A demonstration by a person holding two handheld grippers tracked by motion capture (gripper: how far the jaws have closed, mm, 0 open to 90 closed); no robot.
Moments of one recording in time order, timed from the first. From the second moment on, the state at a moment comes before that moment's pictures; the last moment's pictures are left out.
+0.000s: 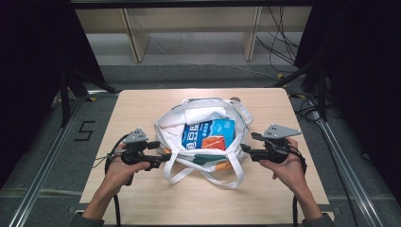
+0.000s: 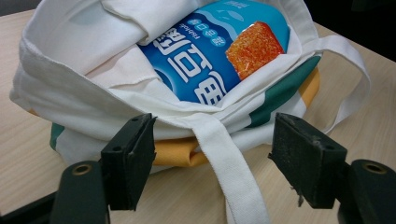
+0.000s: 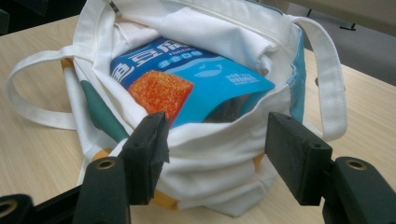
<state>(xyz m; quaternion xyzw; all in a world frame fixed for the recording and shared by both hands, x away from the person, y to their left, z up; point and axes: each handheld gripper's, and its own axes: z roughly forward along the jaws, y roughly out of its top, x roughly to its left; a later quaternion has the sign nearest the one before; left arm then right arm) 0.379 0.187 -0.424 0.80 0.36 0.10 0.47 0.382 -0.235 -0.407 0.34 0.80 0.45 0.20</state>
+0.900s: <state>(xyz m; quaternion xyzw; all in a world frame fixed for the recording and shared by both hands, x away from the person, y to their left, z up) 0.355 0.193 -0.435 0.80 0.35 0.10 0.48 0.363 -0.253 -0.422 0.34 0.81 0.44 0.20</state>
